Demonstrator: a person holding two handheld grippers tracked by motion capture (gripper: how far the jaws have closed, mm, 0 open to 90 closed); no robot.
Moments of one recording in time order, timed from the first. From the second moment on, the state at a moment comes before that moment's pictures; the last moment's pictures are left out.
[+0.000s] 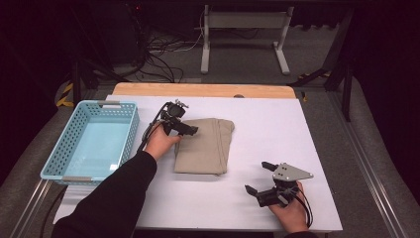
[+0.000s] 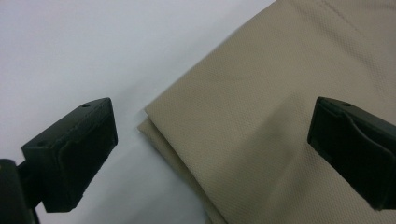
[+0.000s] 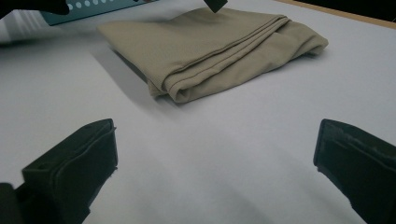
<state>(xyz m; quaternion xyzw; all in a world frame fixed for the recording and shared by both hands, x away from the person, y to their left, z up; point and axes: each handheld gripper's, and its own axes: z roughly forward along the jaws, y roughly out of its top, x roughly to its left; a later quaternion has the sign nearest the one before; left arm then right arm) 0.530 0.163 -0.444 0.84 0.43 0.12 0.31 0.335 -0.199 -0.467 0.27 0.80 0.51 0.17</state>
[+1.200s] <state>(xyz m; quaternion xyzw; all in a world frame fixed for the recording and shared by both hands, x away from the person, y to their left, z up) 0.531 0.149 -0.464 0.84 0.44 0.11 0.31 0.334 -0.199 -0.467 0.27 0.80 0.51 0.17</state>
